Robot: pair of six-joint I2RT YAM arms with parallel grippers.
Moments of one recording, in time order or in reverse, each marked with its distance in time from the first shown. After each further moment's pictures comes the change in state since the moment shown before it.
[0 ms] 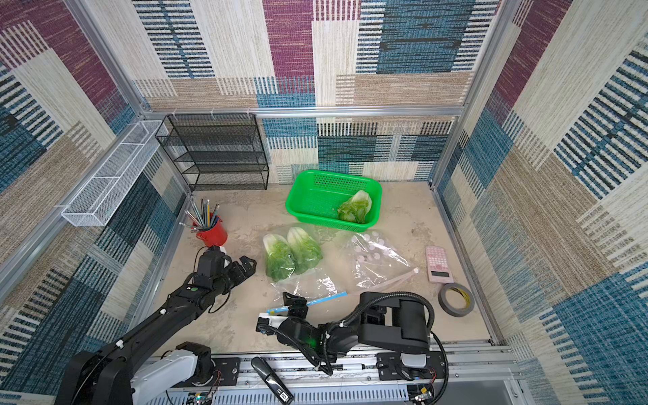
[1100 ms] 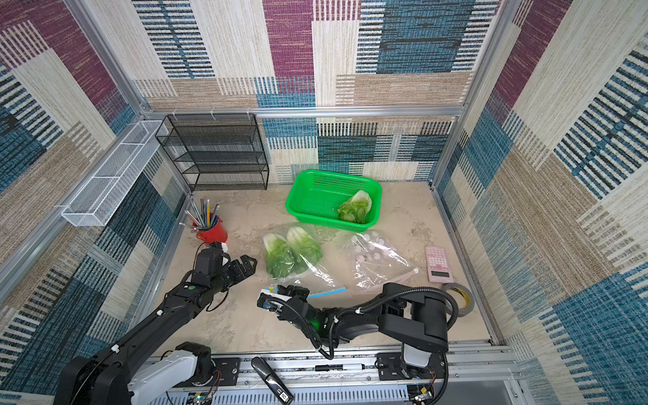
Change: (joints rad) left arm 0.000 -0.022 0.052 -0.060 0.032 0.109; right arm -0.134 -0.166 0.023 -0.038 -0.151 0.110
